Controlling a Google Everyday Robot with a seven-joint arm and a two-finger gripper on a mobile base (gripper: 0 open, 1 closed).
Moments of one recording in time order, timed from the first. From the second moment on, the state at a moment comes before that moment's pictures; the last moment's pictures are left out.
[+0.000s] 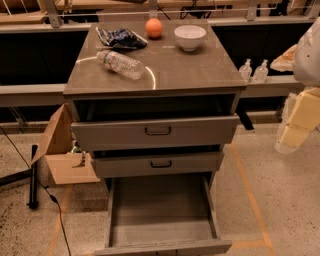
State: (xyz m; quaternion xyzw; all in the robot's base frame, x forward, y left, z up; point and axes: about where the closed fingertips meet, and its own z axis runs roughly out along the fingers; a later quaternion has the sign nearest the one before) arm 0.438 -0.217 0.976 -0.60 0.78 -0.03 0.16
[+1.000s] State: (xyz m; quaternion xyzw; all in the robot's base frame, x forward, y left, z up) arm 0.431 -0.208 0.928 -0.58 0.79 -0.03 0.18
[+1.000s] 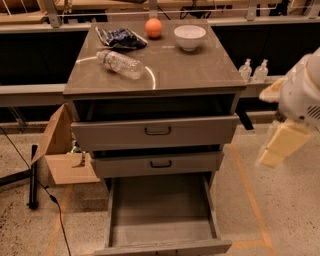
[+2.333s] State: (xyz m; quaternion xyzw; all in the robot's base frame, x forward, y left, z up) arm 0.427 -0.149 0.729 -0.61 0.76 -0.01 0.23
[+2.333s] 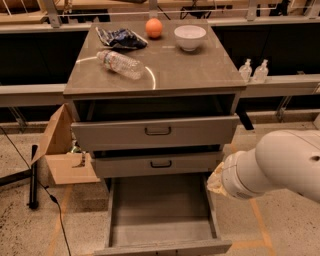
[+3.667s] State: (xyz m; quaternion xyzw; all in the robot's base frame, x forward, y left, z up) arm 0.457 -0.173 0.600 -0.58 0.79 -0.06 0.20
